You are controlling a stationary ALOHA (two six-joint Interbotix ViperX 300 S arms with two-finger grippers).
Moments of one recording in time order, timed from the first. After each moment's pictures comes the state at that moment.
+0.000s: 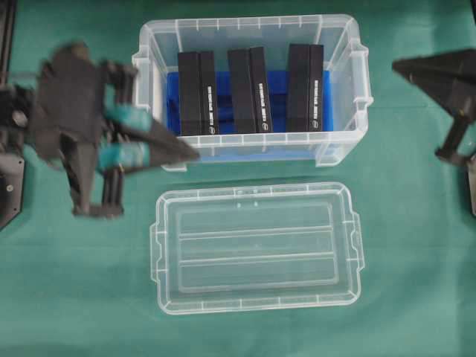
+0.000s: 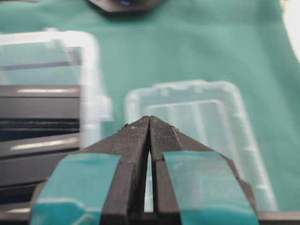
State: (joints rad) left arm -0.02 -0.51 0.56 0.06 0.30 -0.05; right arm 0.22 -0.75 0.71 -1.13 0.80 1.09
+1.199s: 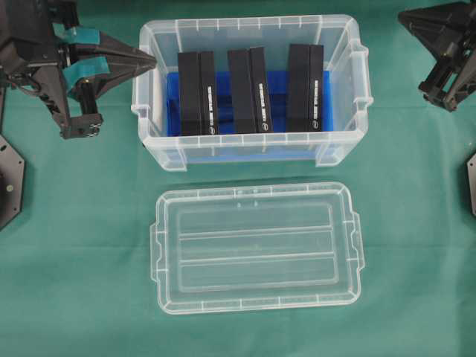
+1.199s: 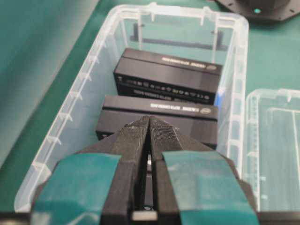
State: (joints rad) left arm 0.27 -0.64 0.82 0.05 0.08 0.02; right arm -0.29 -0.80 0.95 -1.13 0.38 1.10
